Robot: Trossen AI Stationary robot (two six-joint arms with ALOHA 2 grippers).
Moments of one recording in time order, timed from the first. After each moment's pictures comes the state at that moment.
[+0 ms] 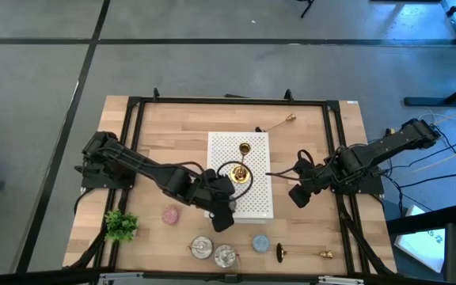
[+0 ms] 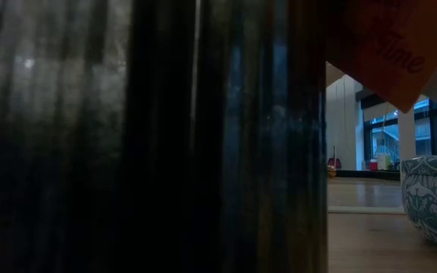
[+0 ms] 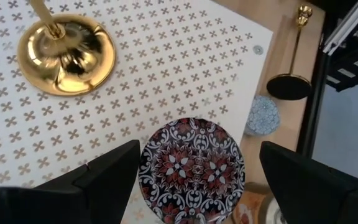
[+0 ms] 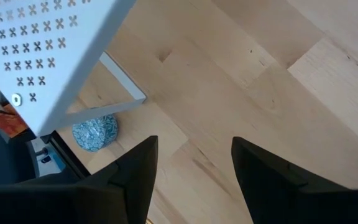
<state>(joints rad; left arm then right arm) -0.39 1.78 1.68 -0.84 -0.30 -0.78 0.44 1.12 0.95 -0.99 0.04 1.27</state>
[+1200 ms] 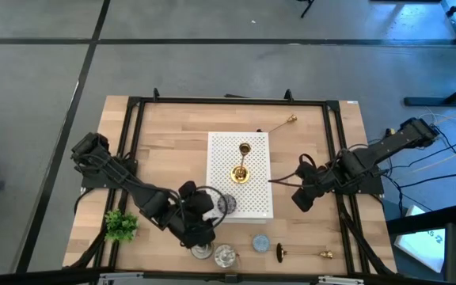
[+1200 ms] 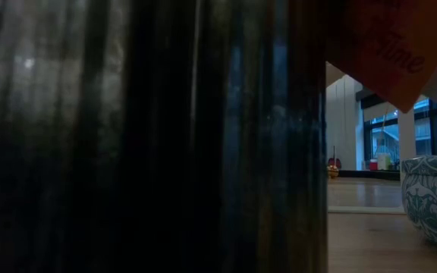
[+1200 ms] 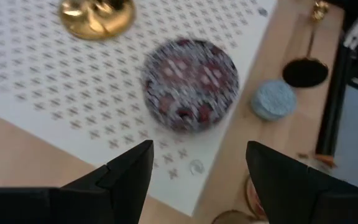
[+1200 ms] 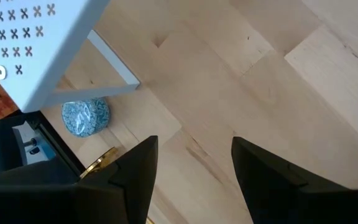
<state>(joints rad) -0.60 1.71 1.53 -0.86 -0.59 -0.96 0.50 1.12 0.95 -1.01 0.05 1.29</state>
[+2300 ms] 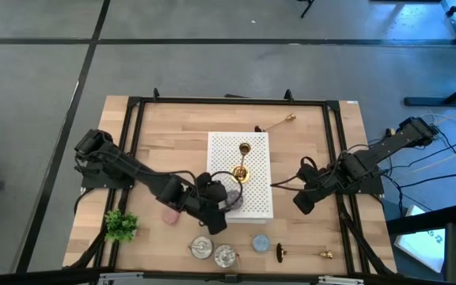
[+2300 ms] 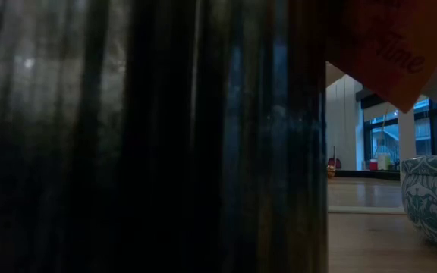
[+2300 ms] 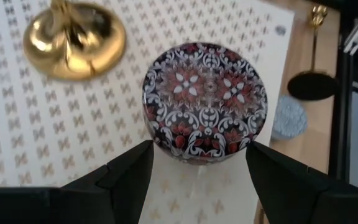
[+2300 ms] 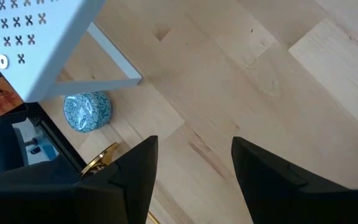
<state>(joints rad) -0.44 1.71 1.42 -0.60 -0.45 -0.74 0.55 1.12 0.95 -1.01 0.07 1.33</state>
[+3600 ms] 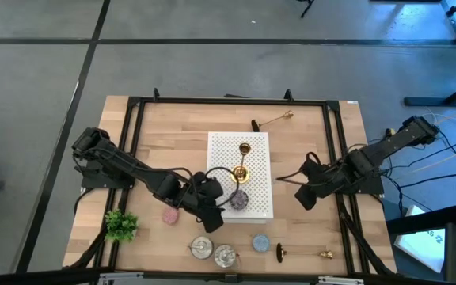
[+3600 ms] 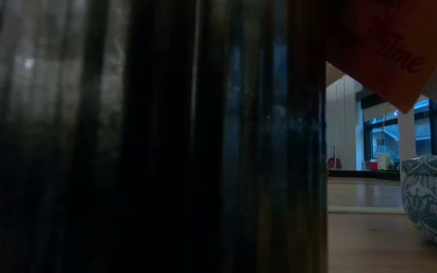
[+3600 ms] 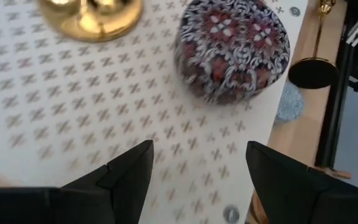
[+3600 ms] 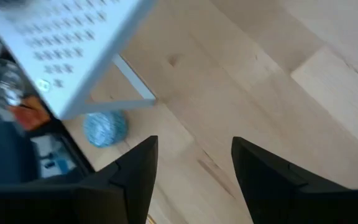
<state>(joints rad) -0.44 1.67 1.42 -0.71 -0.37 -0.85 0.54 1.05 0.95 -0.99 0.15 1.32</state>
